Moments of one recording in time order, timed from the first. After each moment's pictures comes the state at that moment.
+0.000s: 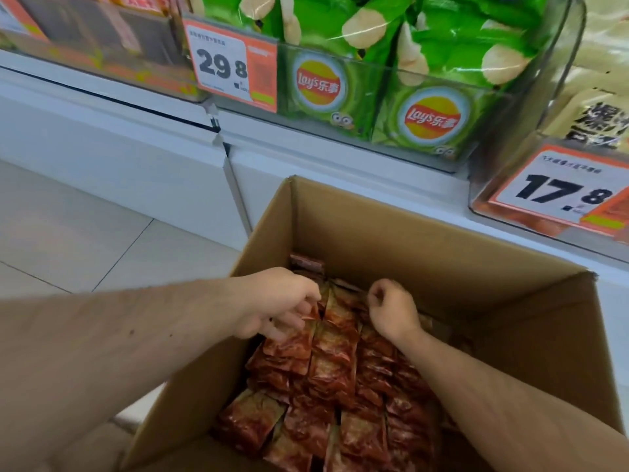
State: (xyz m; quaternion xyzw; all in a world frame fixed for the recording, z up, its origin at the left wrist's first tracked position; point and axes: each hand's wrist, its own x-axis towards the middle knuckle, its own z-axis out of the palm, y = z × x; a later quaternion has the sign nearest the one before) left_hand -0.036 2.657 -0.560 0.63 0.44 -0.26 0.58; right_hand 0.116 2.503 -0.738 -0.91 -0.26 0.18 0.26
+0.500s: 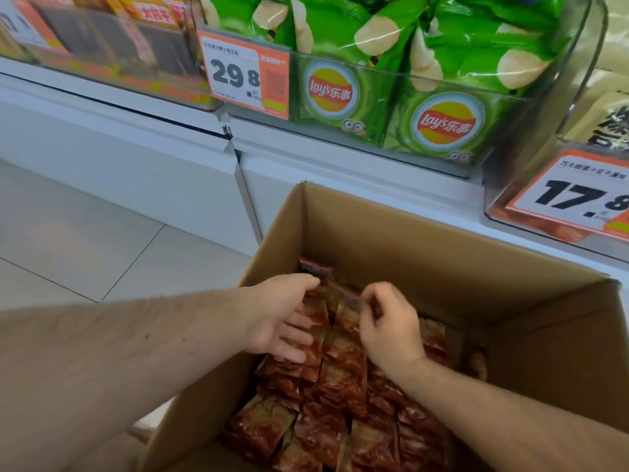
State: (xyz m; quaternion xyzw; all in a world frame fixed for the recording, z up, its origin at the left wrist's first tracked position) left_hand -0.041 2.658 -0.568 0.46 0.54 -0.23 0.67; right_hand 0.059 2.509 -0.679 -0.83 -0.38 -0.01 0.41
